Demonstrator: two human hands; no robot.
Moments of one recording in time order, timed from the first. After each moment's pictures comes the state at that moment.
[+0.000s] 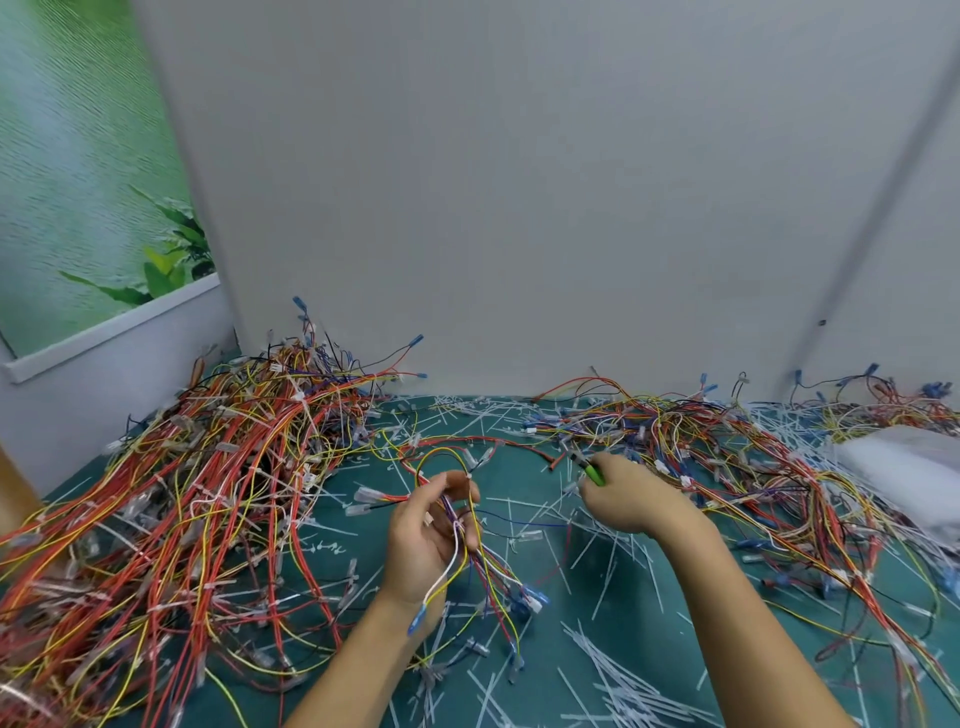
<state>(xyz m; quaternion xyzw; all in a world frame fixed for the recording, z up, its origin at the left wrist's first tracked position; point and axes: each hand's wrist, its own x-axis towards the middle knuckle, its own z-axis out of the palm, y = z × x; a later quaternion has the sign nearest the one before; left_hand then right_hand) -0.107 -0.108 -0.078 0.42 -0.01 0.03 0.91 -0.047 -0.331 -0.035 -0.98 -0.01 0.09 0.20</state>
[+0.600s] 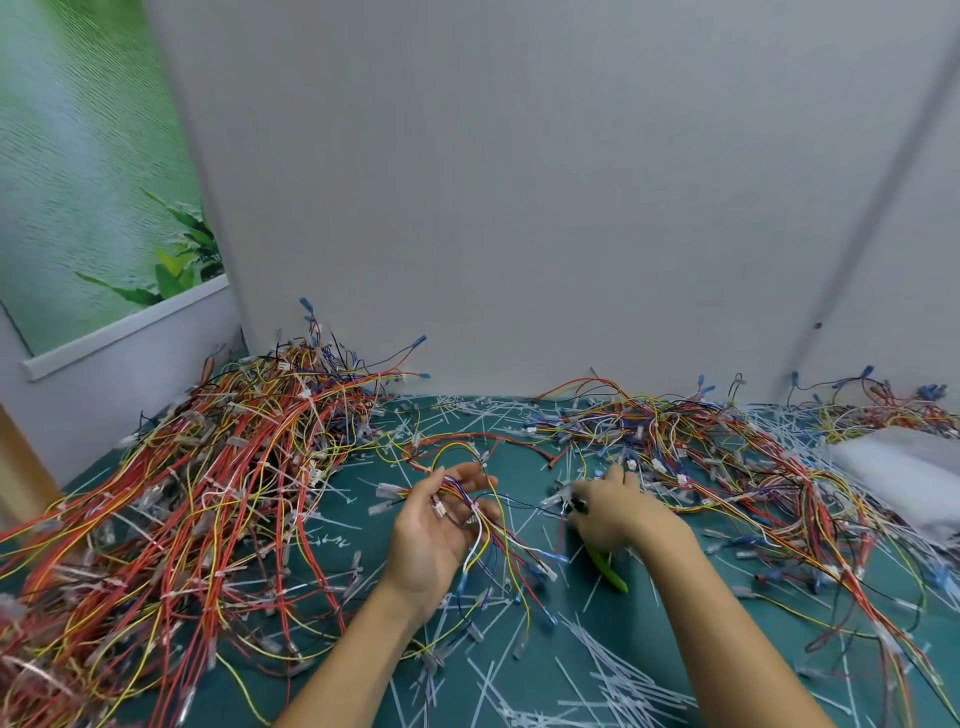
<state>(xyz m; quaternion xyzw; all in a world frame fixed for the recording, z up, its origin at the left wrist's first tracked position) -0.112 -0.105 -0.074 0.39 0.00 -0.03 0.92 -0.056 -0.317 -0.044 -0.99 -0.01 0.17 0.04</state>
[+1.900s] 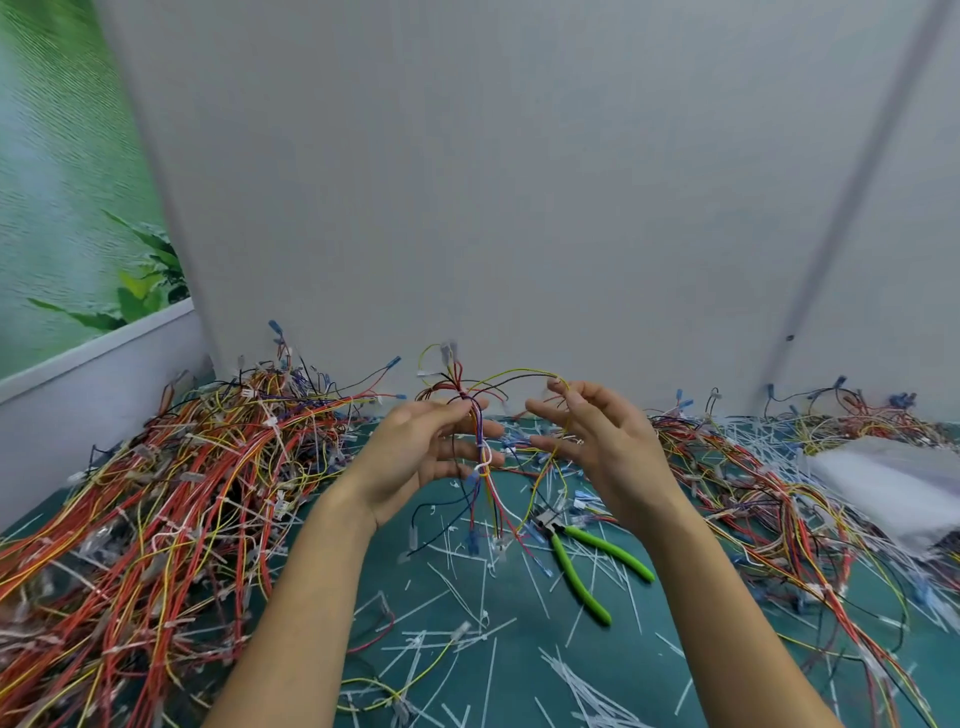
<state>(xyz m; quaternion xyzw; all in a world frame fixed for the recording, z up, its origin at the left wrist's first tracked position) -0.064 -0.095 0.028 0.63 -0.13 -0.10 0.76 -0.065 -0.314 0.015 -0.58 -0.13 -0.07 0.80</state>
